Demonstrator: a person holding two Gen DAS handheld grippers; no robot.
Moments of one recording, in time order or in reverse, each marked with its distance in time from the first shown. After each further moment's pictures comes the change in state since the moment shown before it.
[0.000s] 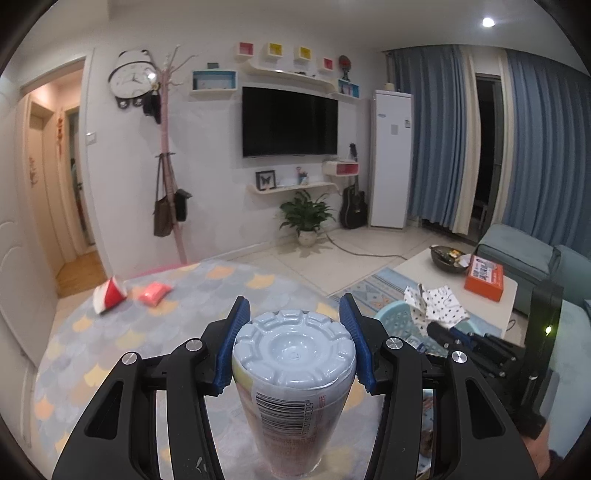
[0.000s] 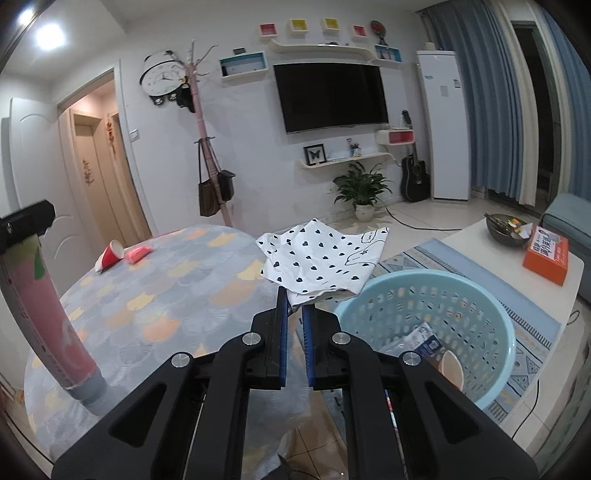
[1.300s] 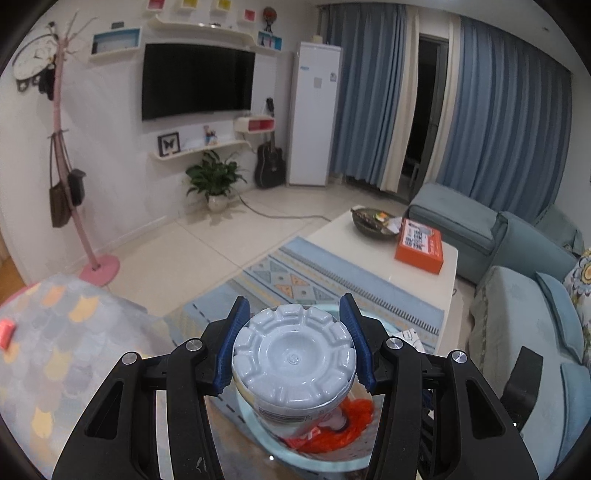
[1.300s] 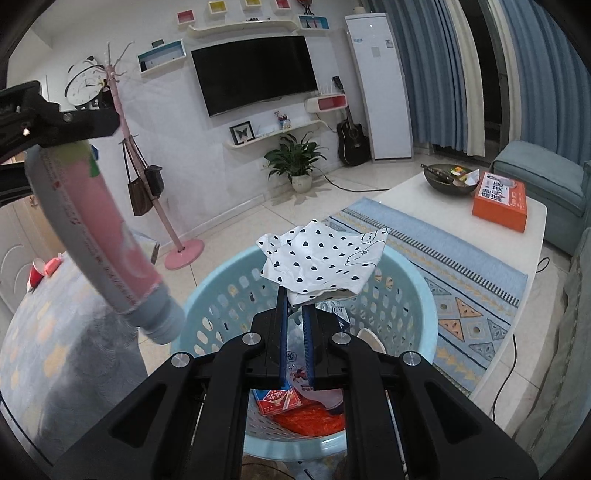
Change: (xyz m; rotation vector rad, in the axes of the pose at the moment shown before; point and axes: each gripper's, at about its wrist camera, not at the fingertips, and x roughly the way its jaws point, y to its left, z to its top) left arm 0.171 -0.145 0.020 0.066 0.200 -0.311; right arm 0.045 -0.142 -0.027 0.157 0.103 -0.171
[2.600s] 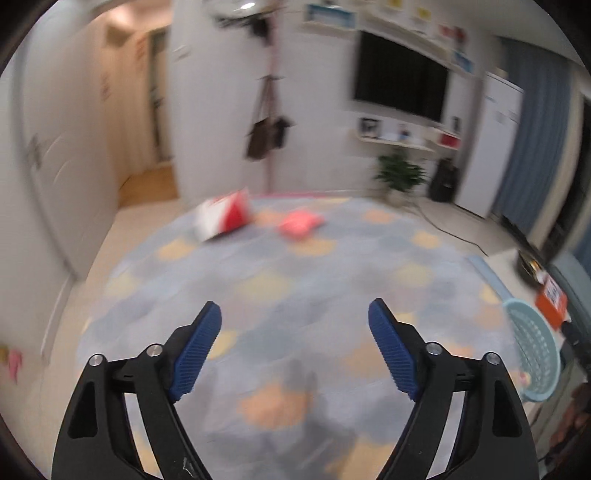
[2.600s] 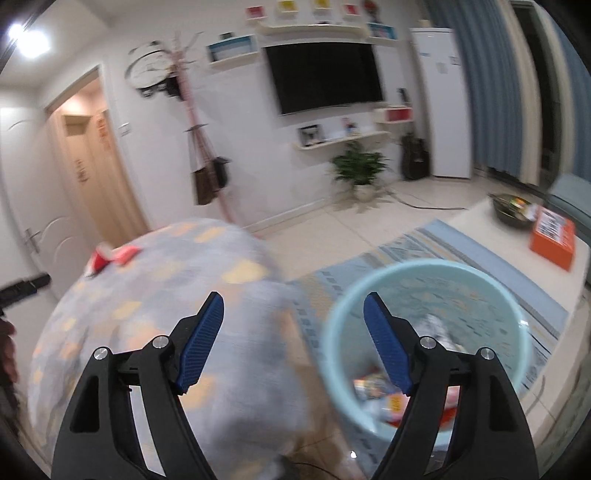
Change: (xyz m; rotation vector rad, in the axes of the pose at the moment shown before) left arm -0.212 0.293 -0.114 -0.413 0.026 0.563; right arm -0.030 0.162 0.025 -0.156 -0.002 0.233
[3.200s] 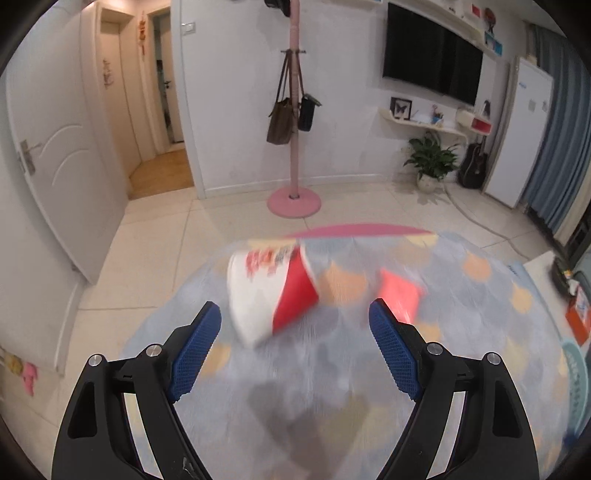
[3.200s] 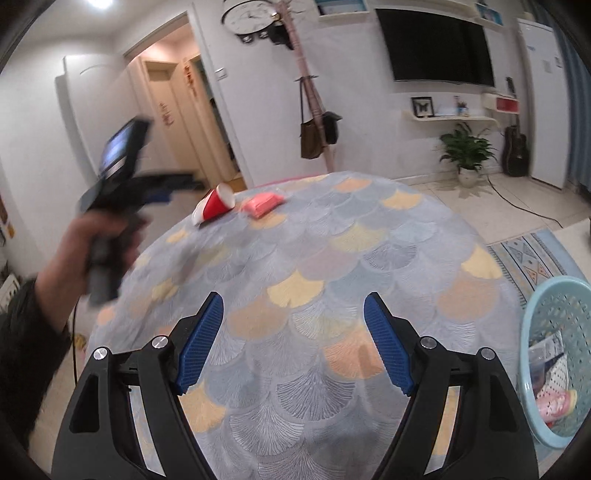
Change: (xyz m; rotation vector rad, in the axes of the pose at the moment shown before) left arm 0.140 0.044 0.125 0.038 0.088 0.085; right arm 0.057 0.156 -0.018 -0.150 0.175 0.277
